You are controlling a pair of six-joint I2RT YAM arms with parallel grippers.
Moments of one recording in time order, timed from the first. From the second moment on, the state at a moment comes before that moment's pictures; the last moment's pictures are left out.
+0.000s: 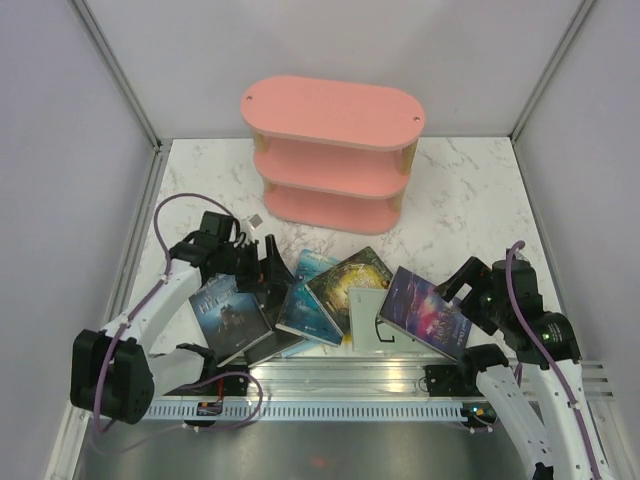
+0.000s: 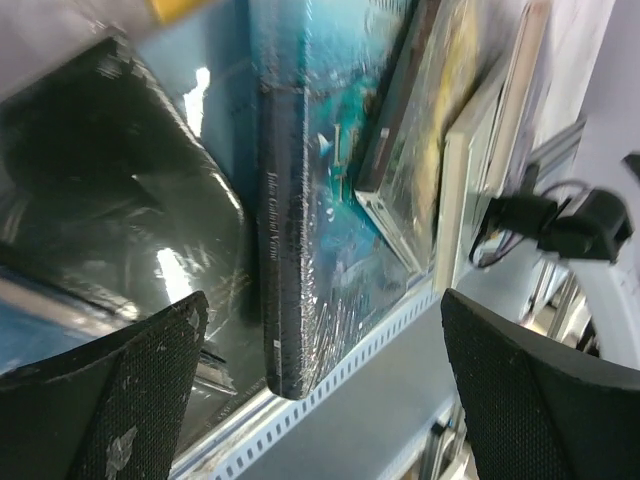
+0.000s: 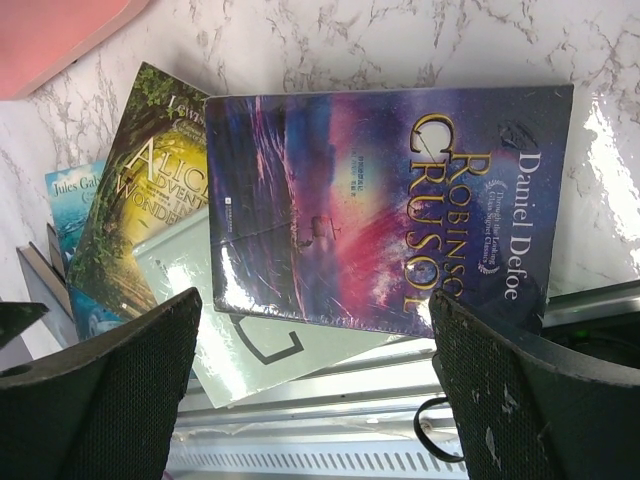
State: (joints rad) left arm -0.22 1.13 0.76 -0.63 0.64 -0.44; right arm 0.17 0.49 0.78 -1.14 -0.03 0.83
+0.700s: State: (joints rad) left arm -0.35 1.21 0.42 -0.23 0.91 -0.71; right arm 0.17 0.46 0.78 -1.20 0.02 0.88
